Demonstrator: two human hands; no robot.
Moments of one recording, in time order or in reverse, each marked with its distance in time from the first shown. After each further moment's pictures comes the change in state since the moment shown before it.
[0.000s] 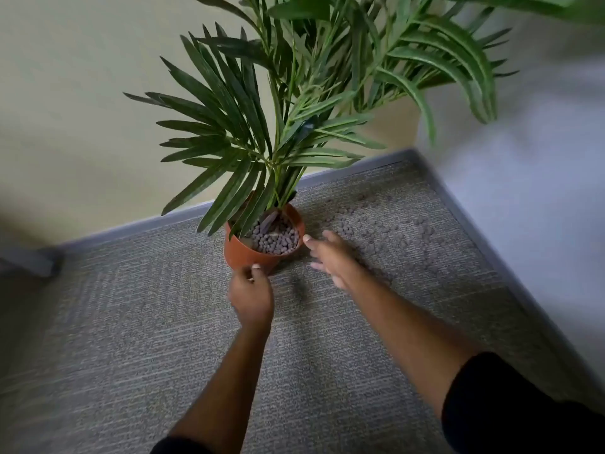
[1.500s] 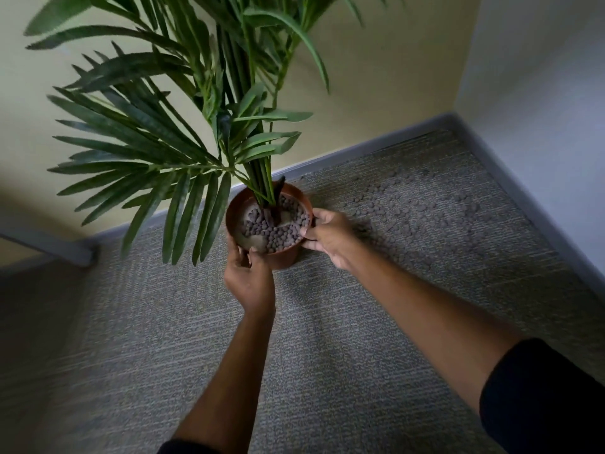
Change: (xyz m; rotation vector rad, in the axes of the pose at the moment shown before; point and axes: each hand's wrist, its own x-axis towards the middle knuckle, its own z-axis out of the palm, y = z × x) left_hand 0.037 -0.008 -0.021 -0.520 0.141 0.046; right_hand 0.022 0.001 0.052 0.130 -0.119 -0.051
